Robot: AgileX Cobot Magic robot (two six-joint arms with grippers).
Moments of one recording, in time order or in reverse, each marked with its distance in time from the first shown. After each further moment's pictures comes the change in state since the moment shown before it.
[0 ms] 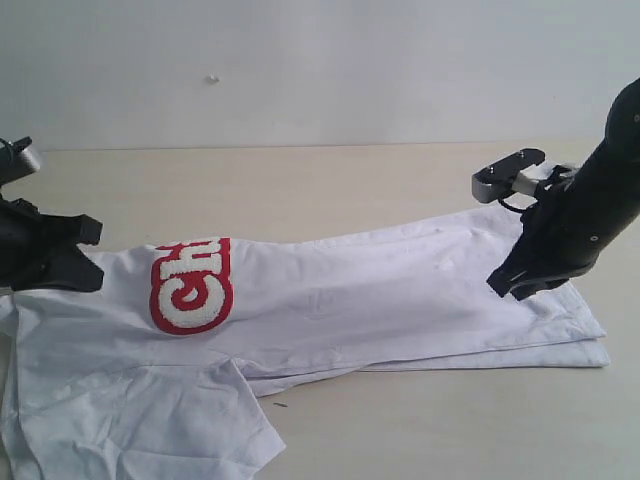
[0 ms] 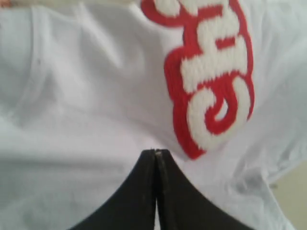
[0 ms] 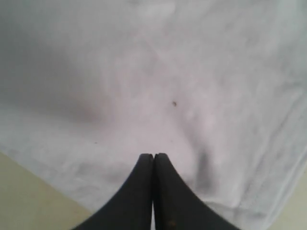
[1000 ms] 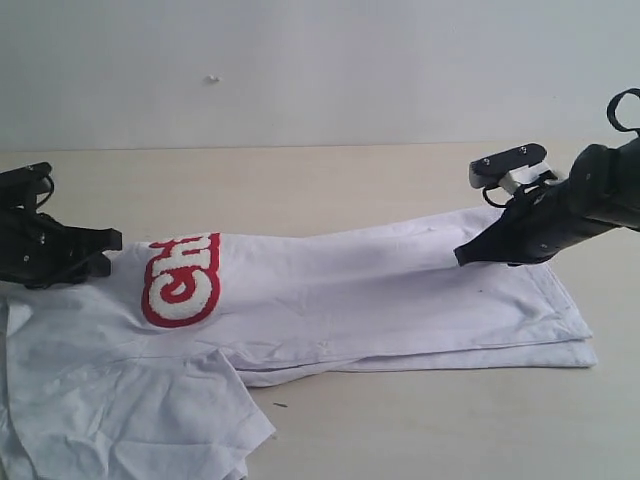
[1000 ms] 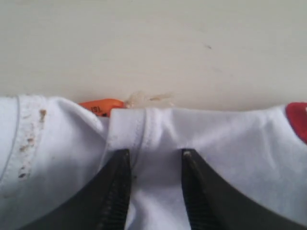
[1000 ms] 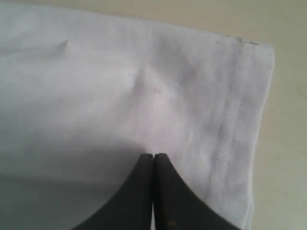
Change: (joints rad) left arm 0.000 0.320 -0.090 -0.404 -0.428 0.375; right arm -0.002 0.210 0.000 0.060 -0.573 0.148
